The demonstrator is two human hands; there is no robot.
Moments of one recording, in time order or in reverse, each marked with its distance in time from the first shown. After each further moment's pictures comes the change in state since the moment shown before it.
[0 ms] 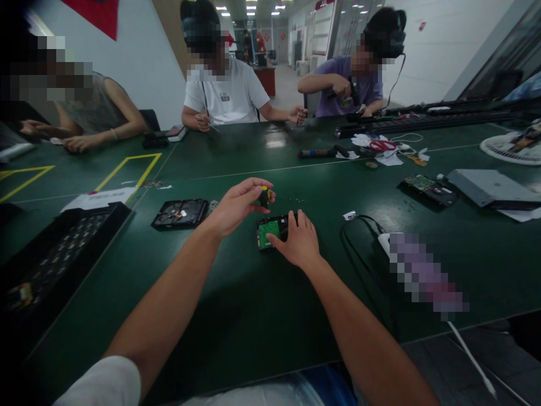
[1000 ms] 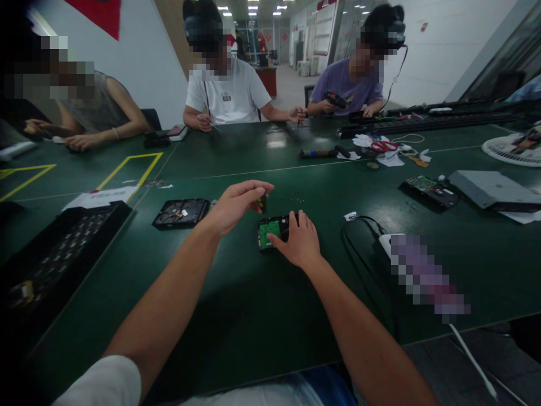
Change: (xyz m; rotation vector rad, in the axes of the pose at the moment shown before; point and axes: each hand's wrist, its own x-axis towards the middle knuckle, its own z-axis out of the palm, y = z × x) left_hand 0.001 0.004 -0.005 0.178 0.084 0.010; right_hand 0.001 -0.002 -0.003 0.004 -0.036 0.018
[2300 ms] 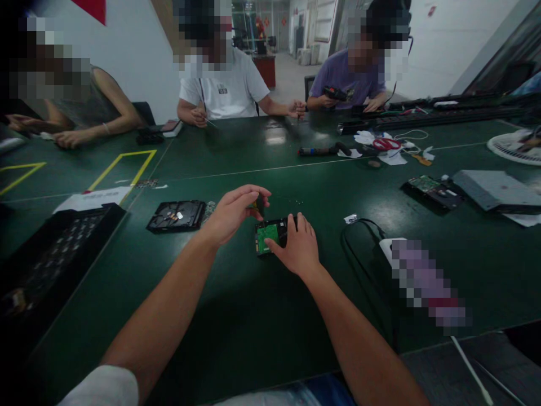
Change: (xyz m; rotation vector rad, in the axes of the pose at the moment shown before) left_hand 0.002 -0.003 0.005 -0.147 -0.016 -0.005; right_hand -0.002 -0.002 0.000 -0.018 0.057 -0.022
